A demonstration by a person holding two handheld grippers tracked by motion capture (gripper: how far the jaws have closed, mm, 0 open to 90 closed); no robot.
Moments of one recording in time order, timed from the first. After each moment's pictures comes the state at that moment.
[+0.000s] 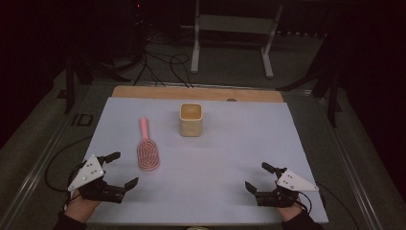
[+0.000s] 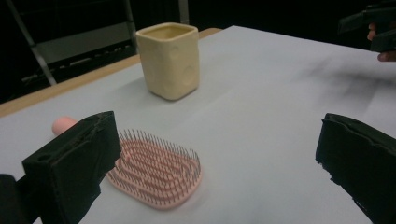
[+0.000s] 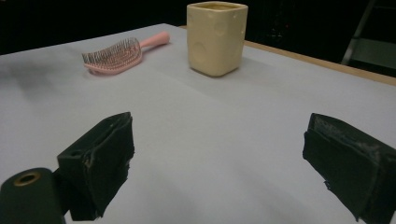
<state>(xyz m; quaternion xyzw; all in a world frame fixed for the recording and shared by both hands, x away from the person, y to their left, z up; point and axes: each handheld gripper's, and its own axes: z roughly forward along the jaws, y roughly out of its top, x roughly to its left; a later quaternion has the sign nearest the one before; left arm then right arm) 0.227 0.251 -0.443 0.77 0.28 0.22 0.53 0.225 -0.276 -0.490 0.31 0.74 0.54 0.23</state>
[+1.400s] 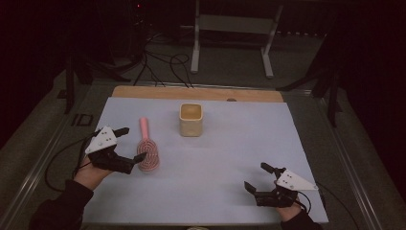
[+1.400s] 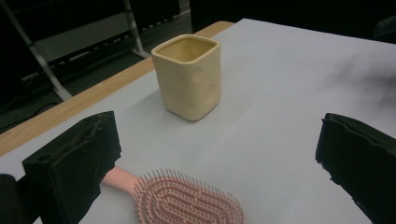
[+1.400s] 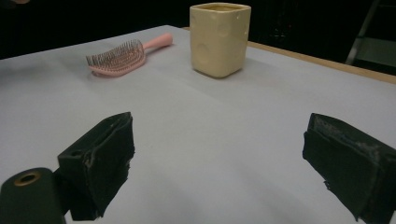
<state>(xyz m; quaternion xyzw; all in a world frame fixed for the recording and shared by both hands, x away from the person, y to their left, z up) 0.294 0.232 -0.411 0.80 0.27 0.22 0.49 0.226 -0.274 -0.491 0.31 0.74 0.55 0.22</state>
